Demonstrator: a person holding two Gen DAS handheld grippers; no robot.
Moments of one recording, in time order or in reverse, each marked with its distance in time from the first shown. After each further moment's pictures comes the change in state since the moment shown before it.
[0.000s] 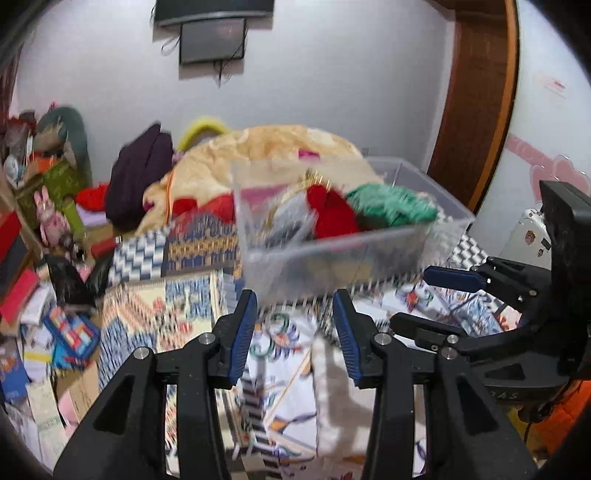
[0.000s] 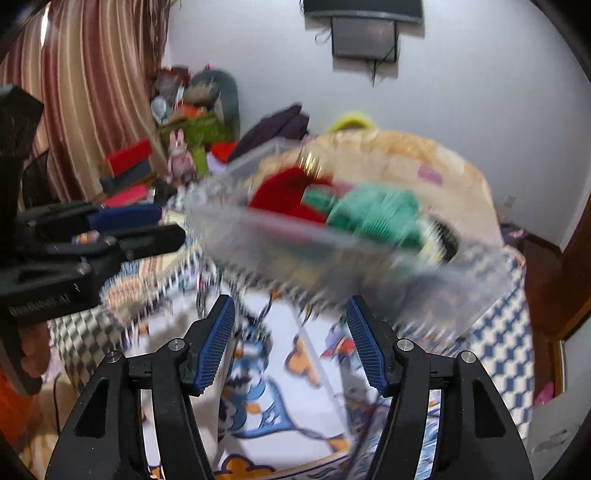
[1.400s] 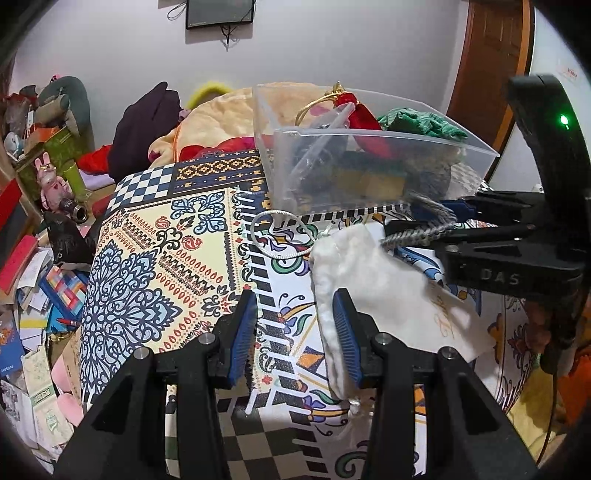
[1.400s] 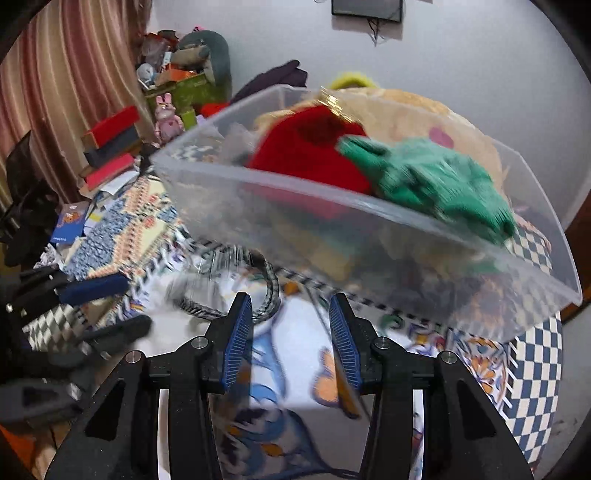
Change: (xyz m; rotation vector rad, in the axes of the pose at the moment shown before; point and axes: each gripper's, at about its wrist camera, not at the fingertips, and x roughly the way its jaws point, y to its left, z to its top) left arm 0.021 0.019 -0.053 -0.010 0.109 0.019; right arm 0.041 0.002 0.009 0.023 0.134 -0.041
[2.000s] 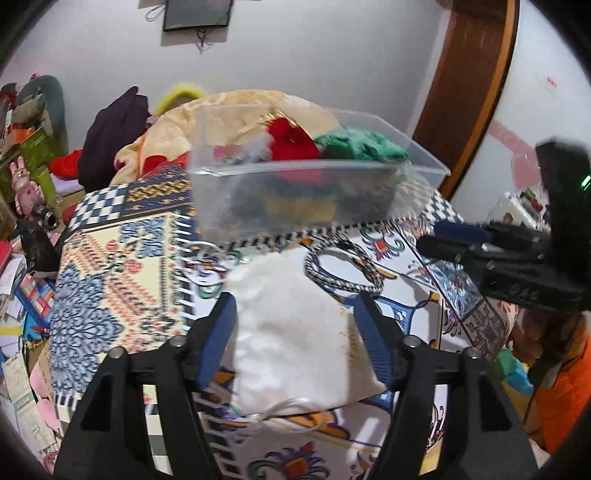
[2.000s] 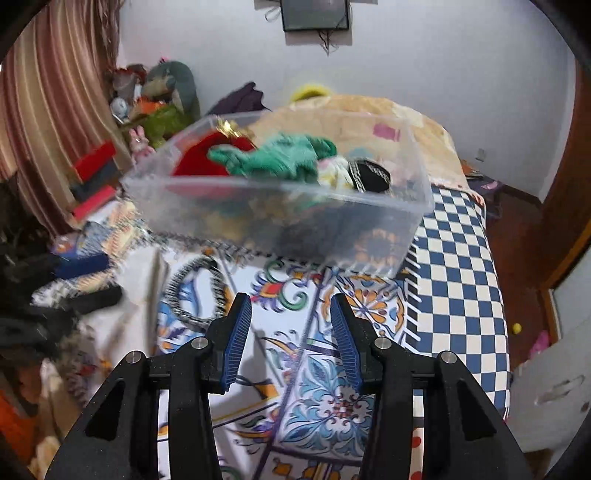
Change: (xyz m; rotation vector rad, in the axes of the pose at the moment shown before) left arm -0.005 -0.038 0.019 0.012 0.000 -0.122; right arm -0.075 -0.056 -0.037 0.113 -0.093 -0.013
